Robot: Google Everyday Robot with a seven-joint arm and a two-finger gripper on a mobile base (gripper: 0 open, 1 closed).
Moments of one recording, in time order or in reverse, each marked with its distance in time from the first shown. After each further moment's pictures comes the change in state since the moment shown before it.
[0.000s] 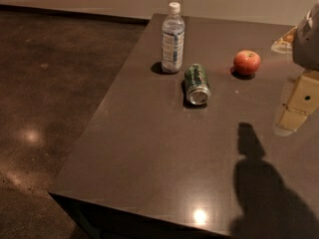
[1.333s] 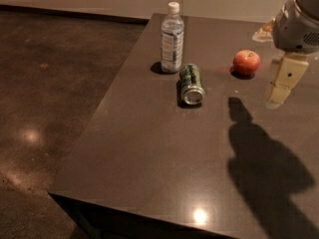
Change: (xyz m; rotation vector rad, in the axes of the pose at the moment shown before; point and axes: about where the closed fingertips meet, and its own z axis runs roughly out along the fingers) arm -0.006 -0.069 0.038 -0.030 -0.030 -0.139
